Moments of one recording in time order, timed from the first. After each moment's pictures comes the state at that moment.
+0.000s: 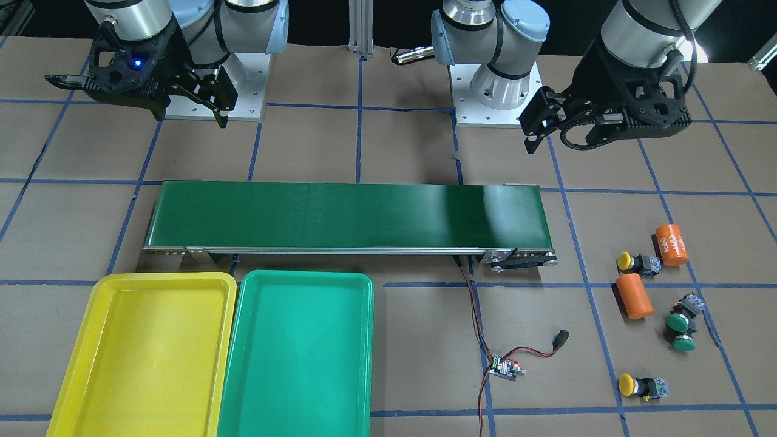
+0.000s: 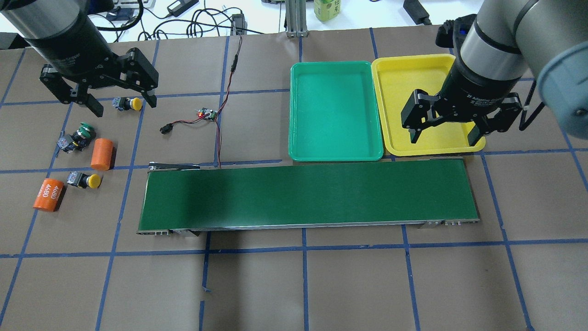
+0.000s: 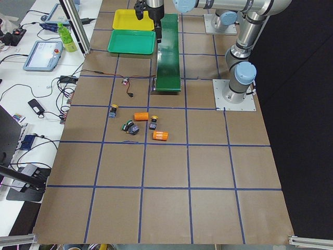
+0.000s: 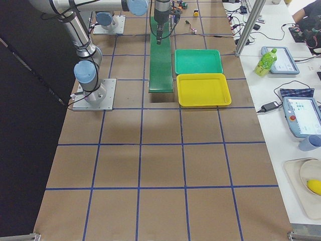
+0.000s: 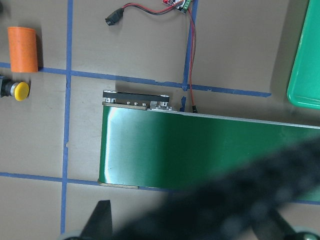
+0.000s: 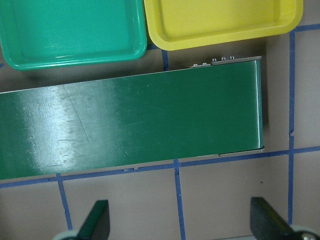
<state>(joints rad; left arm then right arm) -1.48 -1.58 -1.47 -1.72 1.55 -0.03 1.58 -1.69 1.68 -1.50 -1.57 0.11</state>
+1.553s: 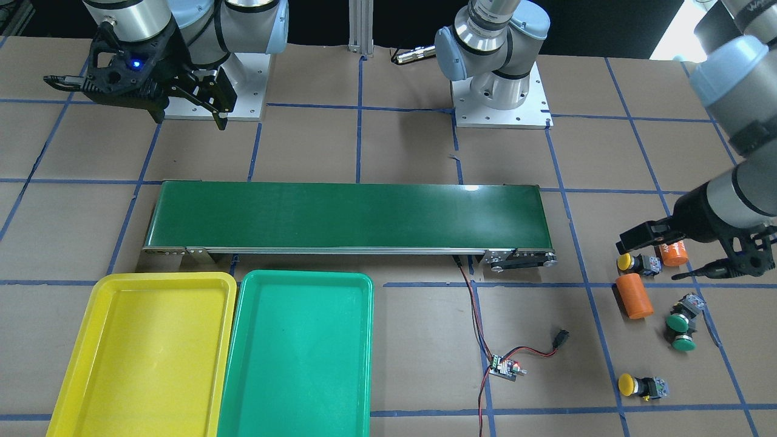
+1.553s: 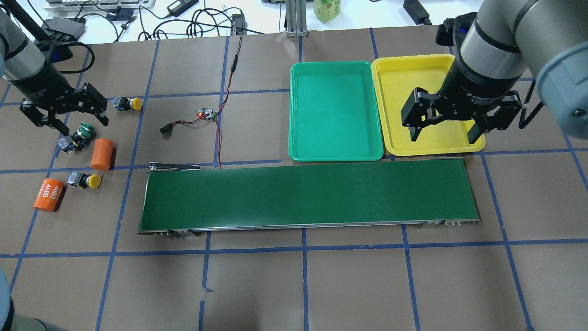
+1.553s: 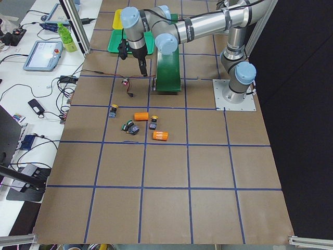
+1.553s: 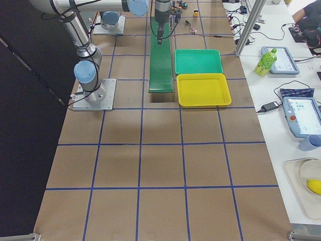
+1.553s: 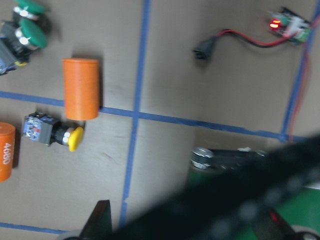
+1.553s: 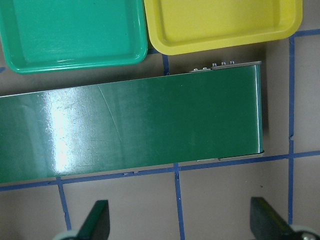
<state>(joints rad) -1.13 -1.87 -1.58 -1.41 1.59 0.25 1.58 -1.69 1.68 -1.51 -1.57 0.11</state>
